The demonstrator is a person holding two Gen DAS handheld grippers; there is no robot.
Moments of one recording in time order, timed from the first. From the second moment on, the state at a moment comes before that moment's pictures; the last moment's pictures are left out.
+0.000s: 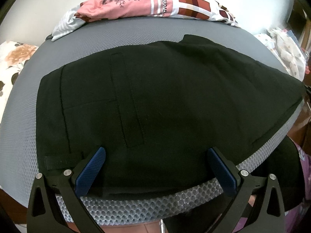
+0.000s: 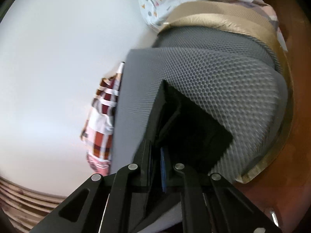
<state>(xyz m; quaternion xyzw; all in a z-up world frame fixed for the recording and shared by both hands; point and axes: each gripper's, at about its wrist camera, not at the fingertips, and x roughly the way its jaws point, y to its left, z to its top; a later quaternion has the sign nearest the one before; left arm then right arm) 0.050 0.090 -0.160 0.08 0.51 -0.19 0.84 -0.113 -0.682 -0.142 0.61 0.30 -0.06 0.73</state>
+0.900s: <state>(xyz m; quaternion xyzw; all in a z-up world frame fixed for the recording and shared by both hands) 0.052 0.092 -0.163 0.08 0.50 -0.19 0.84 -0.138 -0.709 -0.171 0.62 0.30 -0.09 0.72</state>
